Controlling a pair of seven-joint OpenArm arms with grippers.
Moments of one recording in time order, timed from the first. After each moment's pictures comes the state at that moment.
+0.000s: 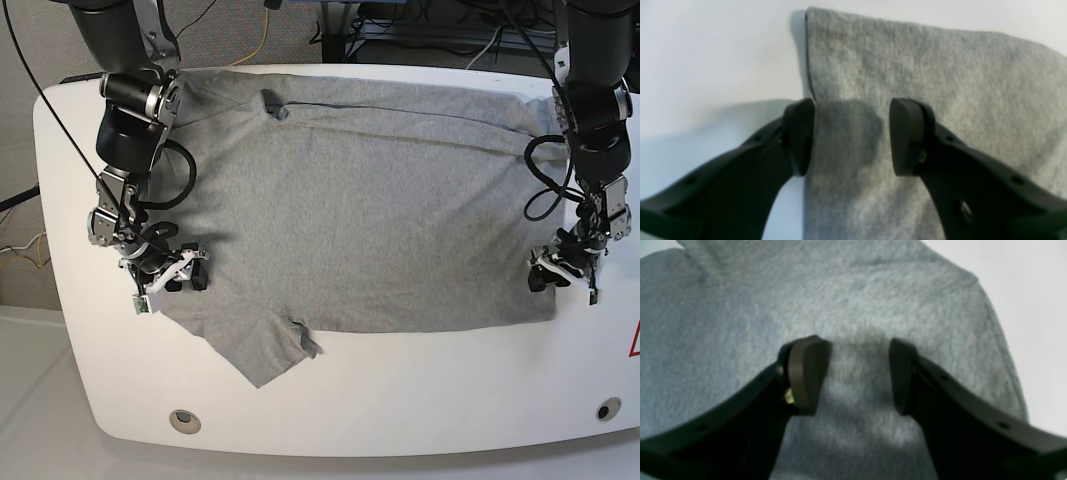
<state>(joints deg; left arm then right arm) -32.0 -26.3 -11.9 24.1 -13.4 -32.8 11.5 27.5 12.2 23.1 40.1 0.8 39.5 -22.3</state>
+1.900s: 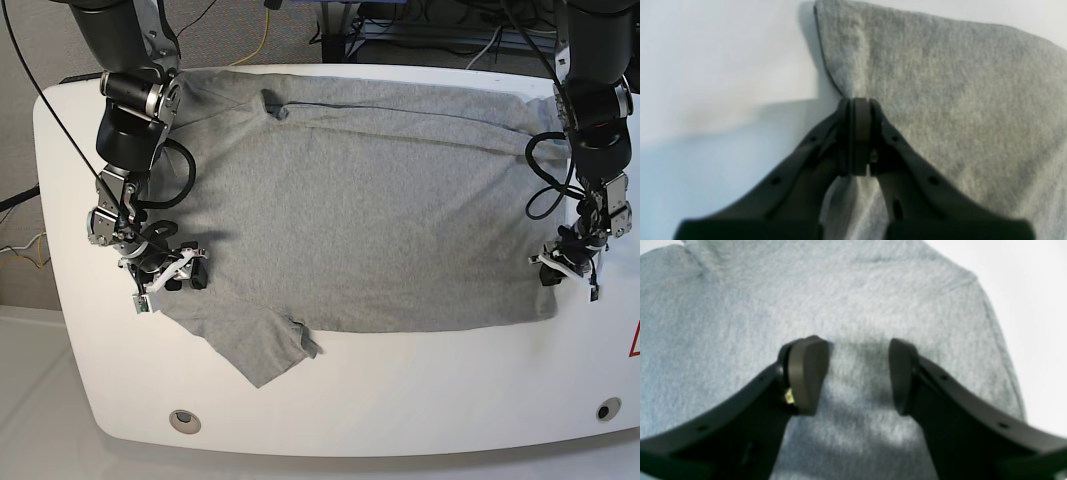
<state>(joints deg) -31.3 -26.4 -11.5 24.2 -14.6 -32.0 12.2 27.1 12.1 23.3 40.6 0.1 39.7 -22.8</state>
